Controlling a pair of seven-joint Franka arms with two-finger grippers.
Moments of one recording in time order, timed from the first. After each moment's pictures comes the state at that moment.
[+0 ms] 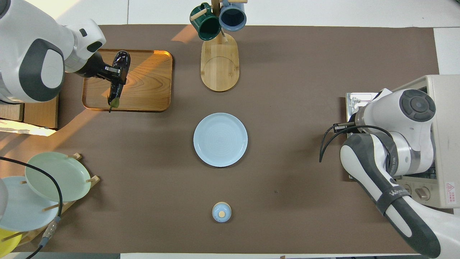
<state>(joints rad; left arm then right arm) -0.10 0.41 -0.08 -1.47 -0.14 1.87 0.14 0.05 0.12 0.01 -2.17 -0.02 2.27 0.03</state>
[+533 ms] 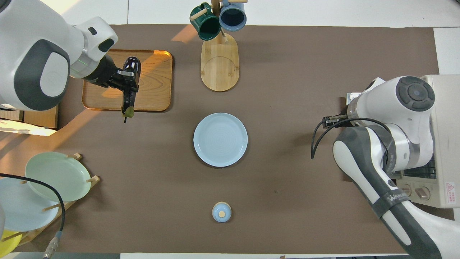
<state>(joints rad) -0.18 0.33 -0.08 -1.47 -0.17 1.76 -0.10 0.12 0.10 0.02 -2.09 0.00 2.19 0.03</state>
